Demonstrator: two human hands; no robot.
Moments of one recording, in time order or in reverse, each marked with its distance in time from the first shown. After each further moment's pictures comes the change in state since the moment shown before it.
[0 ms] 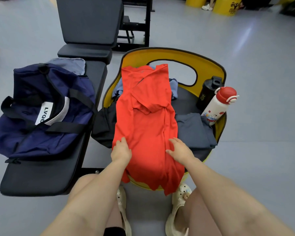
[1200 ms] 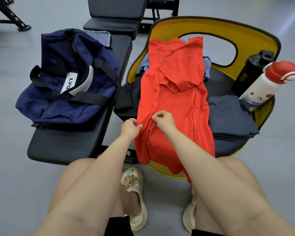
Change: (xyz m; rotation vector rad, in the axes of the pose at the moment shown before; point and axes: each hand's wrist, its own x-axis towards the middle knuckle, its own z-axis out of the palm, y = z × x) left_hand 0.022 -0.055 -0.007 -0.470 0.058 -0.039; right_hand 0.047 -0.135 0.068 0.721 0.137 0.002
